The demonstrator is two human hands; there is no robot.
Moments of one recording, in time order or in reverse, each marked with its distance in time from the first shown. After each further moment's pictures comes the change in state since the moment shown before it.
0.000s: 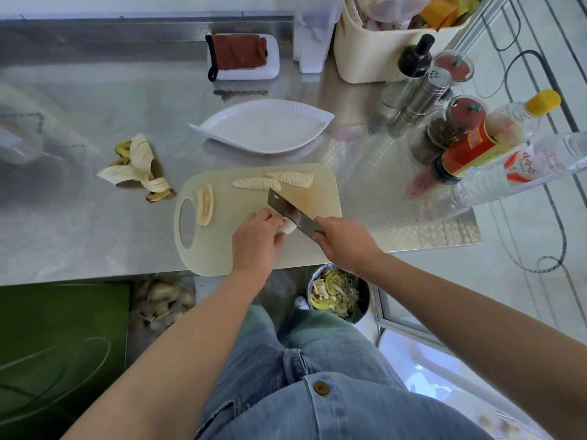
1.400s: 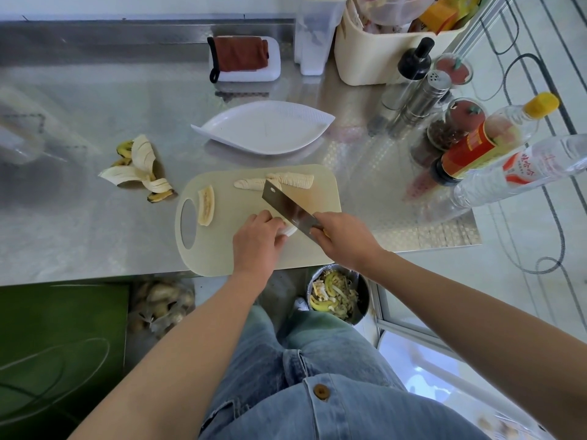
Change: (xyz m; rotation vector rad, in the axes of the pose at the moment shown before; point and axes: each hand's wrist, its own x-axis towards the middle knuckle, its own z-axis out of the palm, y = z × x) left_hand -0.002 0.000 0.002 -0.014 -0.003 -0.015; right_hand 0.003 -0.007 -0.012 0.067 0.044 -0.048
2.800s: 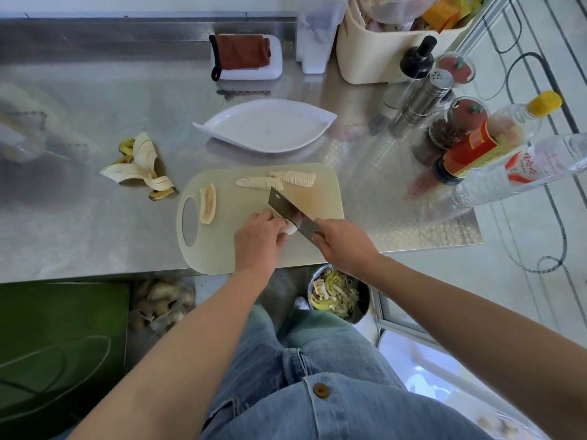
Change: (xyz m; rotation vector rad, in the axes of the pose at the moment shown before) left_hand -0.001 0.001 -0.002 -0.004 -0.041 -0.025; right_hand -0.005 0.000 0.015 -0.040 -0.048 0.069
